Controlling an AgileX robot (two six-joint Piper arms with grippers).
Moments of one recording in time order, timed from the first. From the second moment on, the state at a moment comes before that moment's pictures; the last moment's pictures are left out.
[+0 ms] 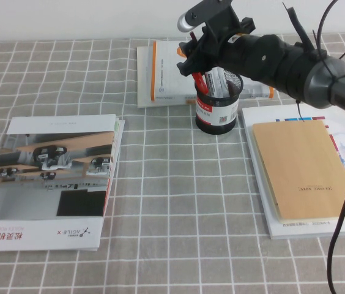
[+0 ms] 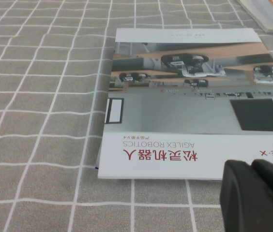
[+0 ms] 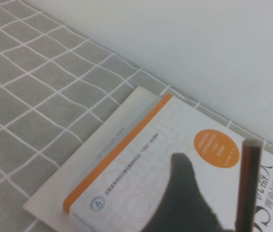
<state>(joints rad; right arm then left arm) 0.48 2.19 -1.84 0.61 0.05 -0.84 -0.05 -0.01 0.03 -0.06 0.38 0.07</state>
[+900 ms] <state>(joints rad) 0.47 2.21 -1.86 0.63 0.05 -0.84 -0.05 -0.01 0.03 -0.06 0.38 0.07</state>
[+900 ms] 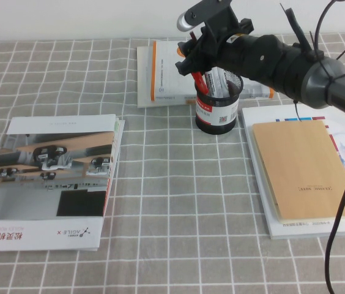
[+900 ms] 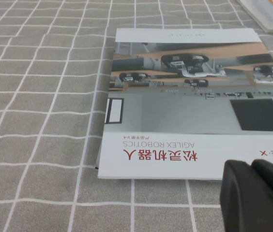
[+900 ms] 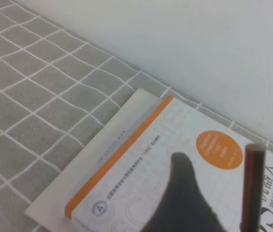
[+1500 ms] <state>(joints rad) 0.48 2.24 -1.90 0.64 0.06 -0.84 -0.05 -0.01 0.03 -0.06 0.38 0.07</state>
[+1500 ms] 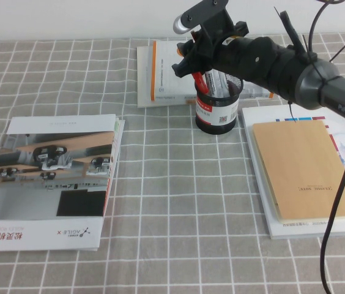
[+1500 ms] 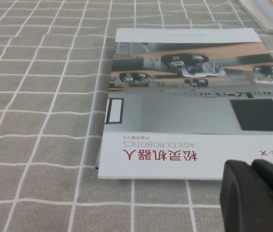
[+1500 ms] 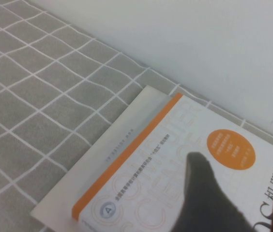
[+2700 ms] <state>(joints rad) 0.48 2.18 -1.90 0.65 0.13 -0.84 -0.05 -0.01 0.03 -0.06 0.38 0.07</state>
